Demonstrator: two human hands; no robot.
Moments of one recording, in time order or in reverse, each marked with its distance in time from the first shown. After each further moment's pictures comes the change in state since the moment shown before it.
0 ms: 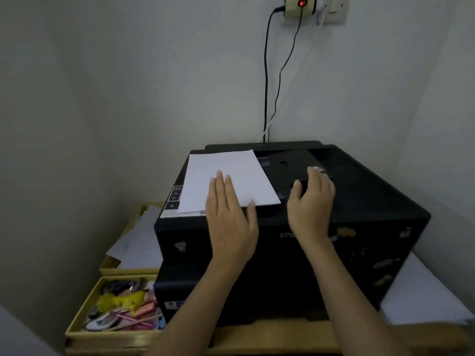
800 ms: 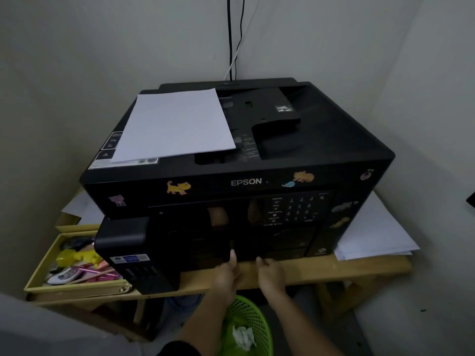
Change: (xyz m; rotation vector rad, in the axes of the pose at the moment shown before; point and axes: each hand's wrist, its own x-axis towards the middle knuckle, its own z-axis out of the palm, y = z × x) left_hand -0.189 -0.038 0.132 -0.964 -0.728 -1.403; right_hand -0.185 0.179 0.026 0.097 -0.650 0.942
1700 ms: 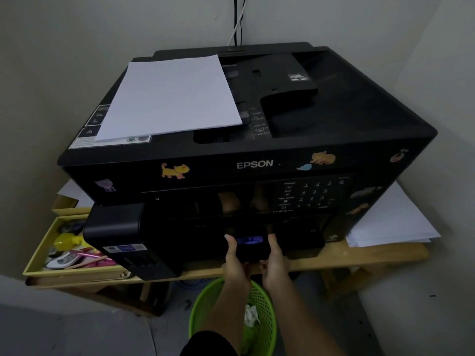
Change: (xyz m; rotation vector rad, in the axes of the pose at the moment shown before) left_hand 0.018 -0.023 0.011 -0.397 0.082 0.016; right_hand 0.031 0.018 0.025 0.798 0.032 0.478
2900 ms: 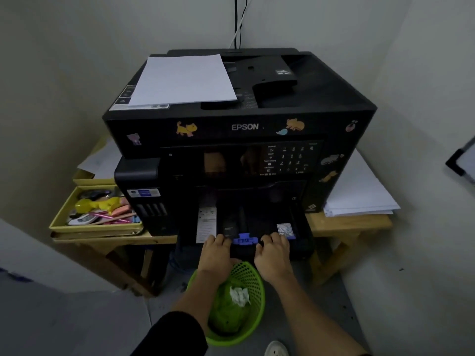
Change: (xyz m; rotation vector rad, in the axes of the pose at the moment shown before) left_hand -0.063 -0.010 -0.077 2.171 0.011 0.697; right_hand -0.064 0.028 -0.092 -1.600 0.006 -1.068
